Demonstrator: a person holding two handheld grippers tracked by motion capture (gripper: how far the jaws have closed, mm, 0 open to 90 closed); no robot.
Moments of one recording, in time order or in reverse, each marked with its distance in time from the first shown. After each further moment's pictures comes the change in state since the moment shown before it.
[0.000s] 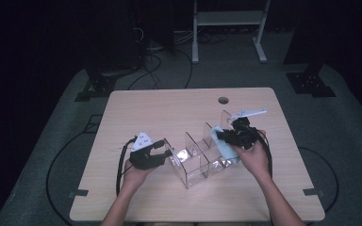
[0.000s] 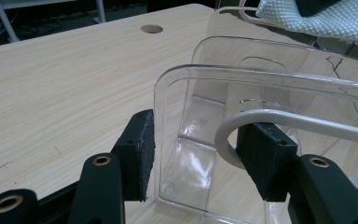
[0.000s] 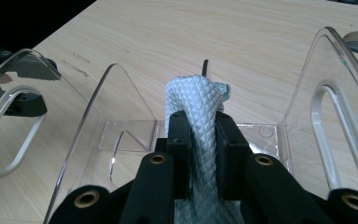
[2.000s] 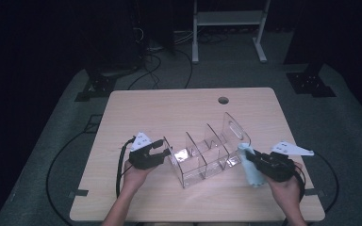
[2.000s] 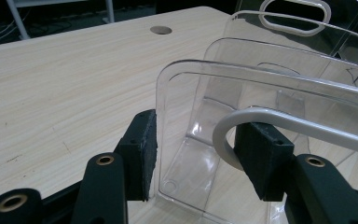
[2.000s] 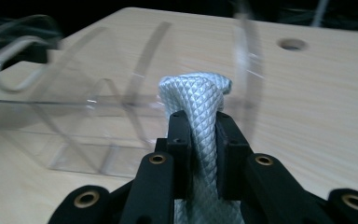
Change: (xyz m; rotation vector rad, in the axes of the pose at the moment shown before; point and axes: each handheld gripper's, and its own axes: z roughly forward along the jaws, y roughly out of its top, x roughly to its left) left arm 0.001 -0.001 -0.001 -0.011 0.030 -0.026; right arm -0.029 -0.107 -0.071 -0.226 -0.075 0.022
